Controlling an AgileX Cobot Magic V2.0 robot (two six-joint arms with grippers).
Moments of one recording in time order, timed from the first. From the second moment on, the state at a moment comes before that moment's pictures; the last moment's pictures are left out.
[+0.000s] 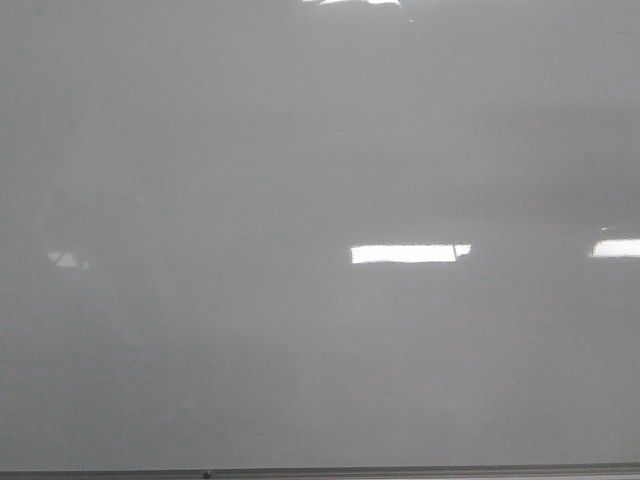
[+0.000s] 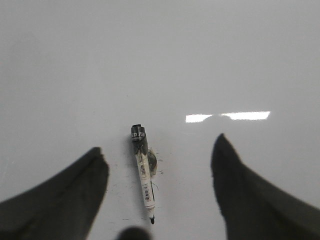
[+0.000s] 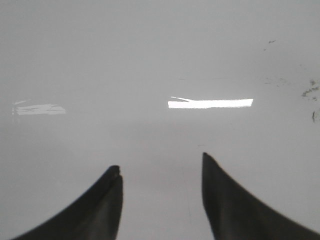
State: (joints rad) left arm 0.03 0.24 -0.40 -0.05 0.33 0.08; right arm 0.04 0.27 -0.41 0.14 0.33 -0.02
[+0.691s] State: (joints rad) left arm 0.03 0.92 -0.54 -0.05 0.28 0.07; right arm 0.04 0.27 -0.41 0.14 0.33 -0.02
